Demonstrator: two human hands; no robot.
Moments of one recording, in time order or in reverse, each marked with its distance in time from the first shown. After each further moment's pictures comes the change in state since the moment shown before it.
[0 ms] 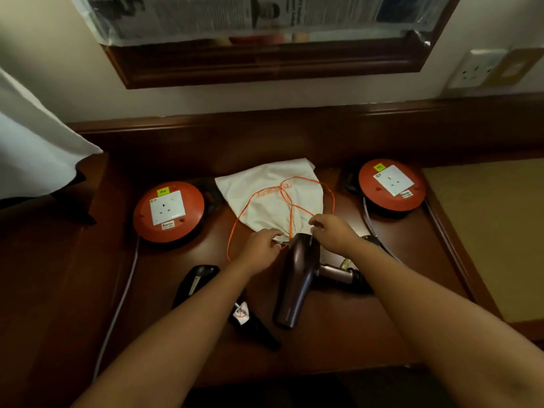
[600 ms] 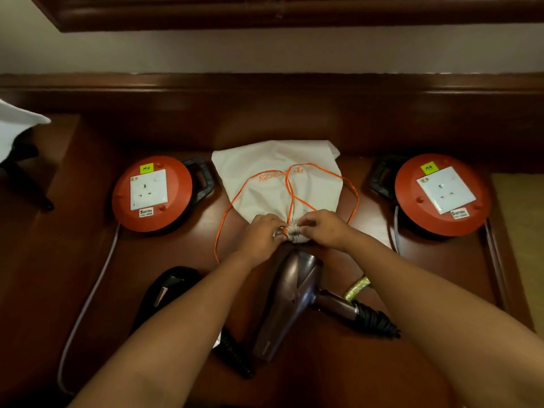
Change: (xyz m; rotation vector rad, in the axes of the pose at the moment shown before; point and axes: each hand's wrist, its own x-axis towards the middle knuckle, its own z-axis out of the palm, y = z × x) left_hand 0.098 -0.033 0.044 0.144 0.030 -0.057; right_hand 0.119 0.037 0.021 0.131 -0.322 -0.116
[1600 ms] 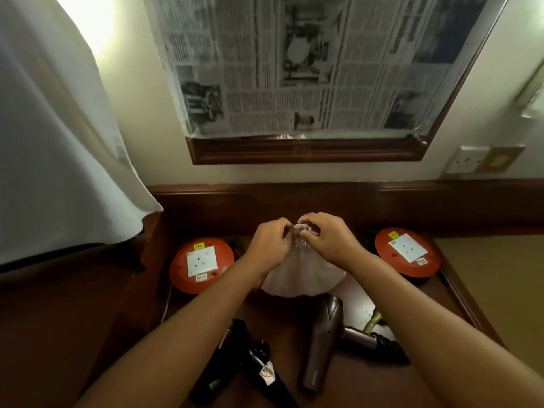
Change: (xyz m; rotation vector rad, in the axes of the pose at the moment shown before) left_hand -0.108 0.078 -0.208 -0.118 0.327 0.242; right_hand -0.142 -0.215 -0.028 -0.255 0.610 -0.344
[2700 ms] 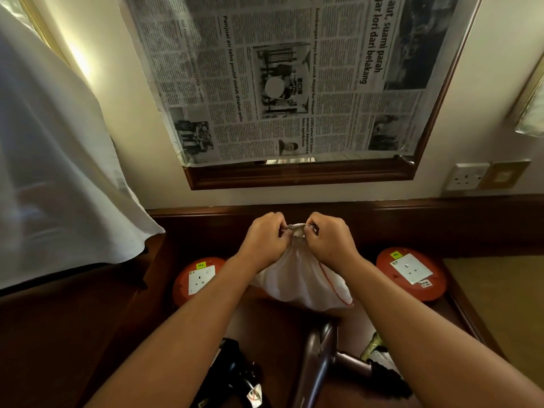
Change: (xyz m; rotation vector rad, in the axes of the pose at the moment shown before) left_hand 0.025 0.065 -0.017 0.239 0.139 0.085; right_hand 0.009 0.012 -0.046 0.032 0.197 0.010
